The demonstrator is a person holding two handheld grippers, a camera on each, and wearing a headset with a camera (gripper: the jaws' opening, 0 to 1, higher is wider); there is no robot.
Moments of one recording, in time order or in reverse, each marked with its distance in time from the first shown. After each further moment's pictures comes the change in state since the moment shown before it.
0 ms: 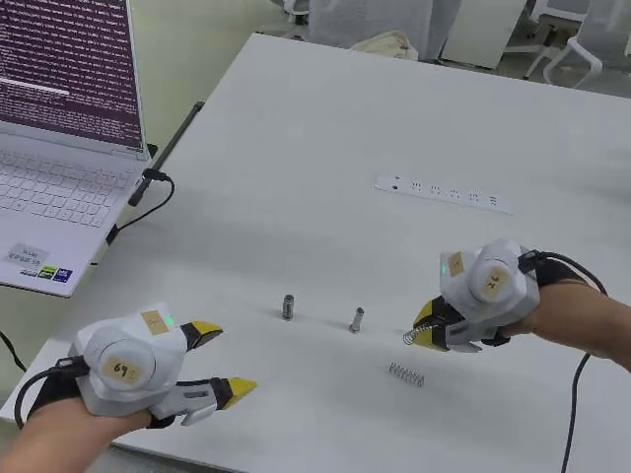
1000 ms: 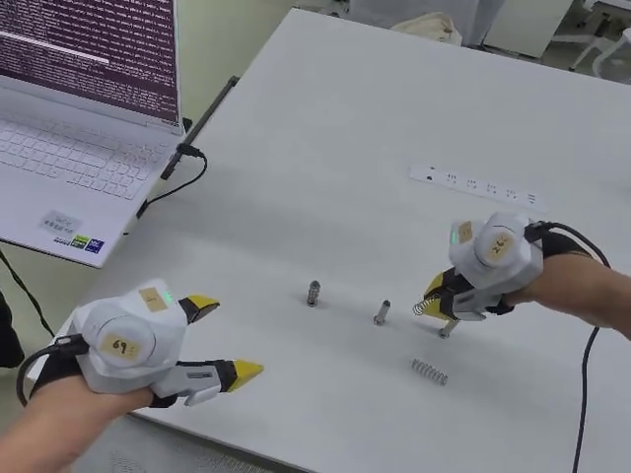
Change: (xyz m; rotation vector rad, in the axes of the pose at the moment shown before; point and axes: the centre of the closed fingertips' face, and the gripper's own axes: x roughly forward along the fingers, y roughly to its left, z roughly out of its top) left arm -0.013 0.018 -0.010 -0.077 -0.014 0.058; right arm 0.028 -0.036 0.018 -0.010 0.025 0.027
